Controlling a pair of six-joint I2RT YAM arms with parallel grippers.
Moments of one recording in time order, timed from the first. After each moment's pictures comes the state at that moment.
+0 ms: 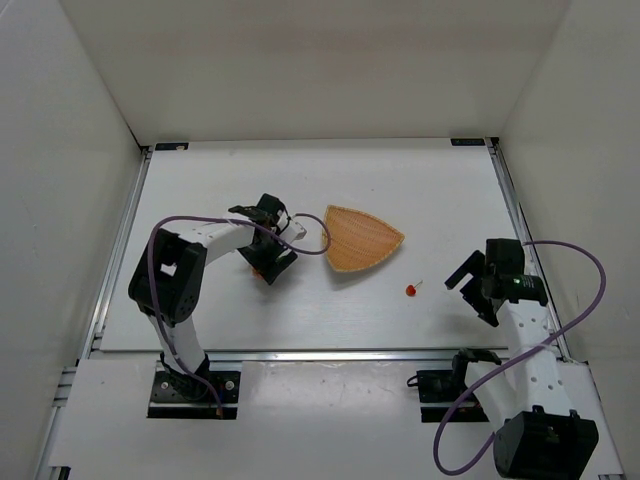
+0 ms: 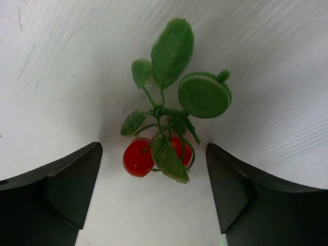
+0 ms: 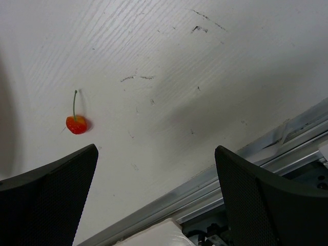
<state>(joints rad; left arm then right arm) -0.47 1.80 1.13 -0.69 0.00 0.39 -0.07 0.82 0.68 -0.95 0.11 0.65</state>
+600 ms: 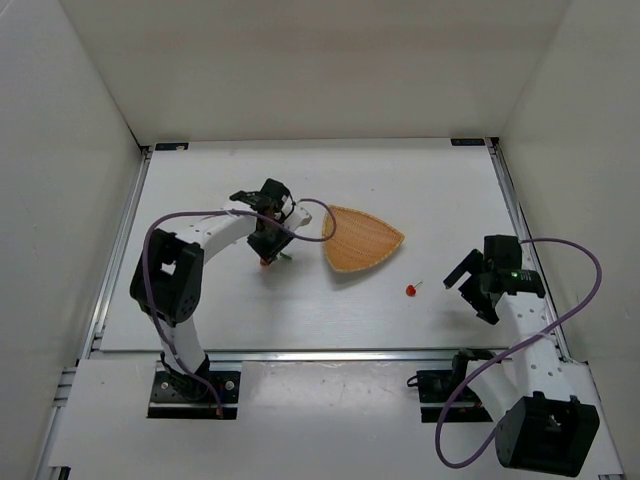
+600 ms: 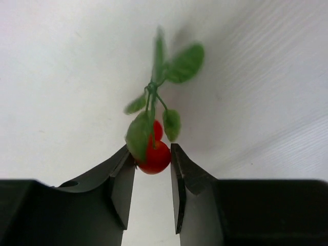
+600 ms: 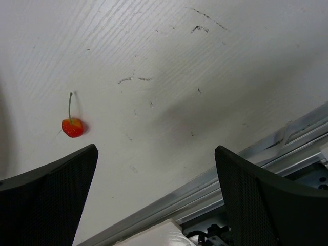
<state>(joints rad) -0.48 1.80 1.24 -0.77 0.01 0.37 -0.07 0.88 0.68 -0.93 0.11 0.64</state>
